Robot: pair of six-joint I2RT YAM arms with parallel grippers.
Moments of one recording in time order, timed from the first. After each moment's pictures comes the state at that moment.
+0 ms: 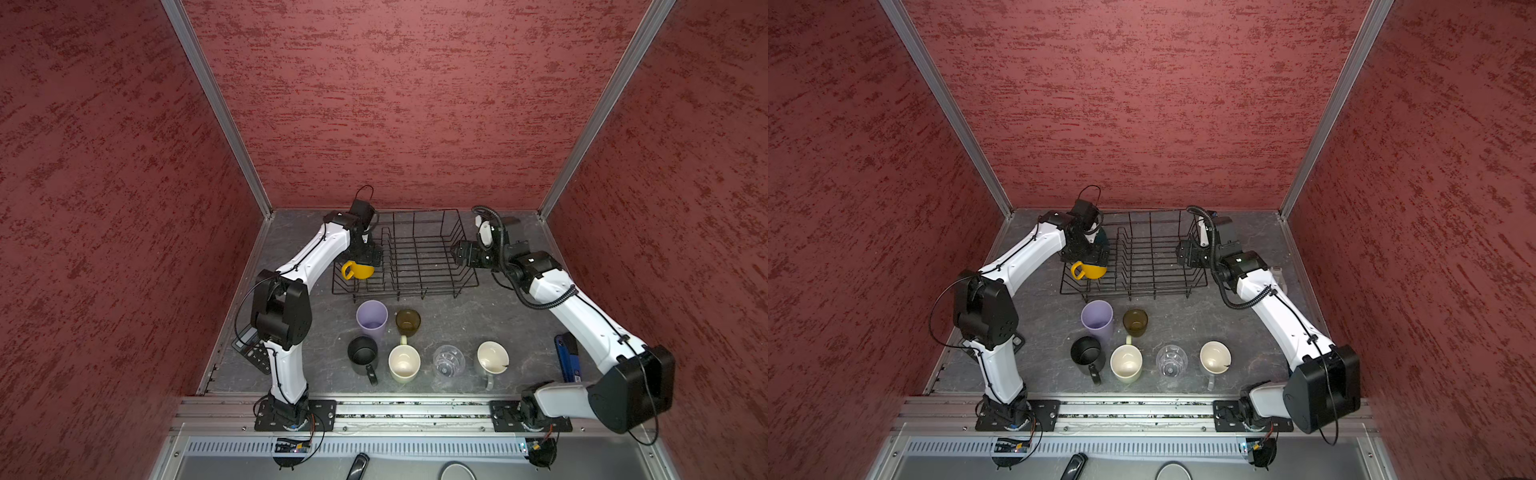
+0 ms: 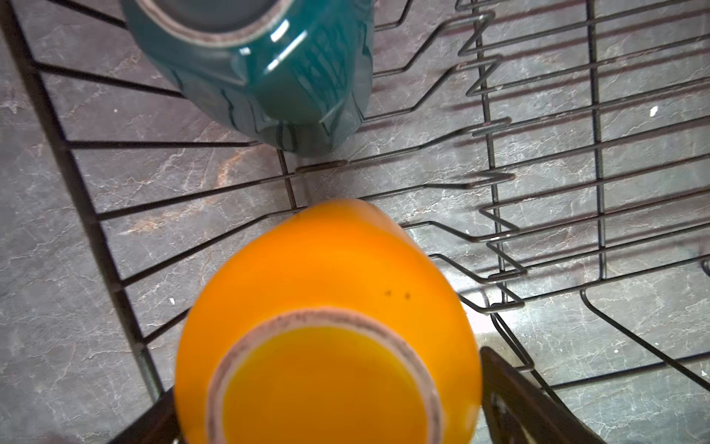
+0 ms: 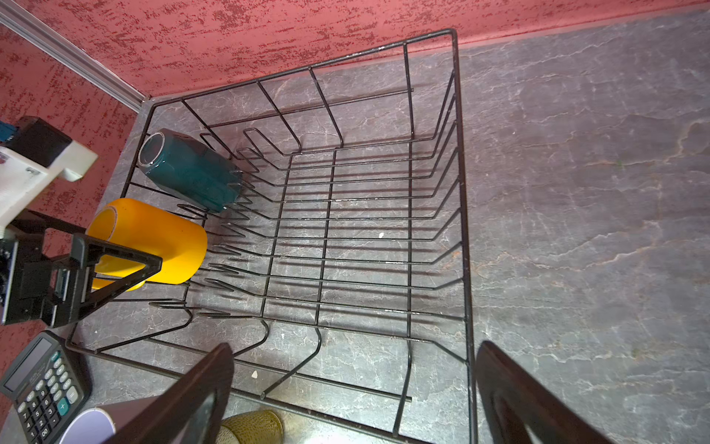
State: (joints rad) left arm -0.37 1.90 1.72 -1.08 -0.05 -0.21; right arm 0.33 1.36 1.21 -0.54 -0.10 0.36
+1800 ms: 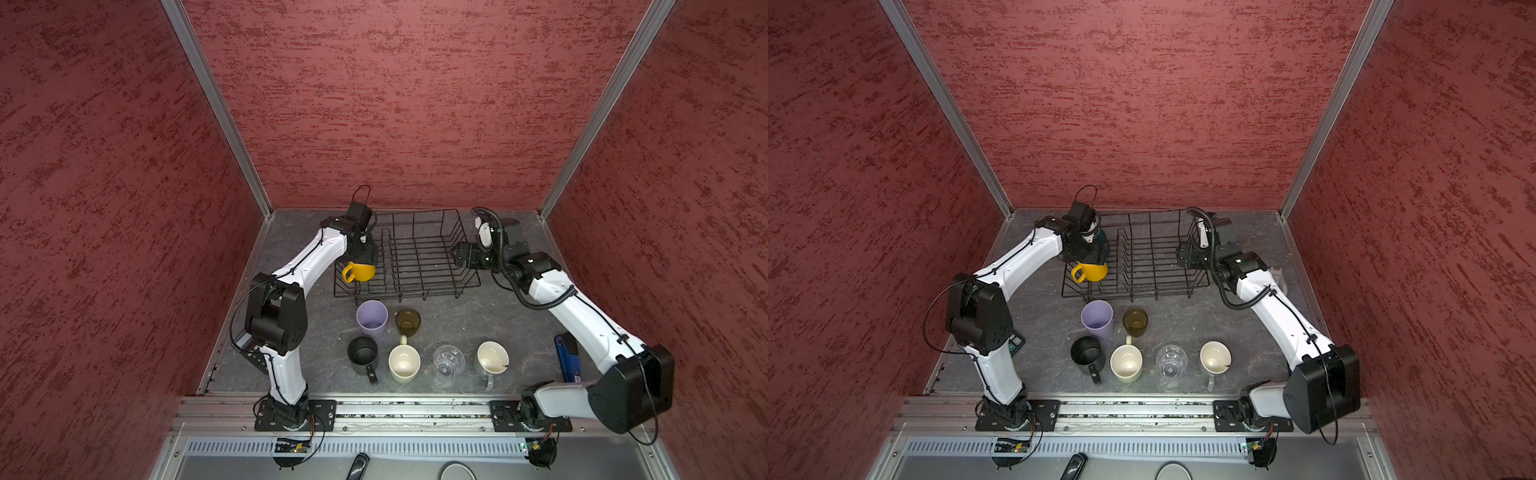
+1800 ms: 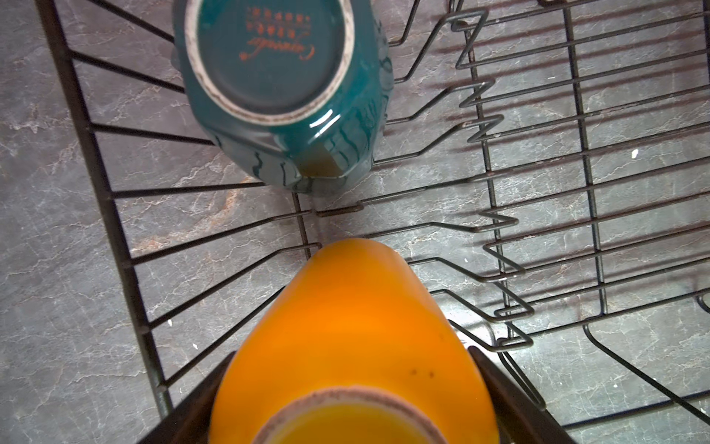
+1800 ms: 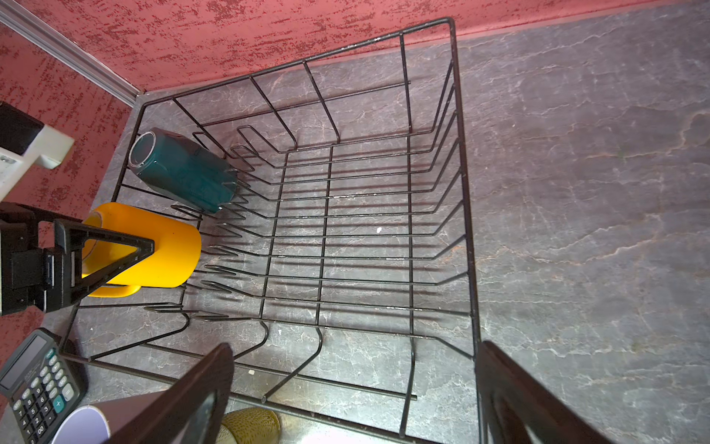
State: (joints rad) left arm -0.37 1.86 1.63 -0.96 -0.06 -0.23; right arm 0.33 1.36 1.19 -0.54 -0.10 0.36
